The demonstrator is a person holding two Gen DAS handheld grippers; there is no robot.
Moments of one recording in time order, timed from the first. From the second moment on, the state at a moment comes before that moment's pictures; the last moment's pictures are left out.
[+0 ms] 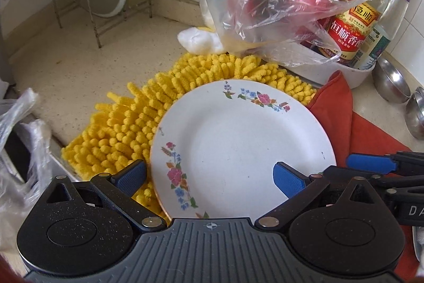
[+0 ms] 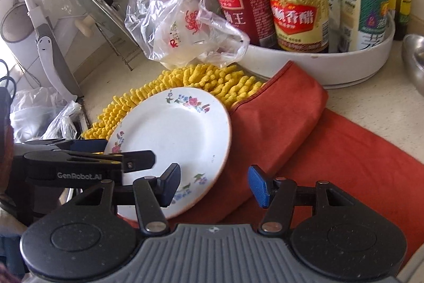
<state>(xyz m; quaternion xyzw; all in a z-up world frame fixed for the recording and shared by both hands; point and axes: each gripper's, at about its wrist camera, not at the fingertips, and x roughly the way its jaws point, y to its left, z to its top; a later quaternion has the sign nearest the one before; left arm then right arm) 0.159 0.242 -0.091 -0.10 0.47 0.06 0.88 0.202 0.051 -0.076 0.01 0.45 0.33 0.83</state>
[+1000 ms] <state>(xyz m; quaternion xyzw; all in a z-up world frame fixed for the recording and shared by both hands) 0.166 0.244 -0.106 -0.07 0.48 0.01 0.88 0.205 0.066 -0.082 0.02 0.46 0.30 0.84</state>
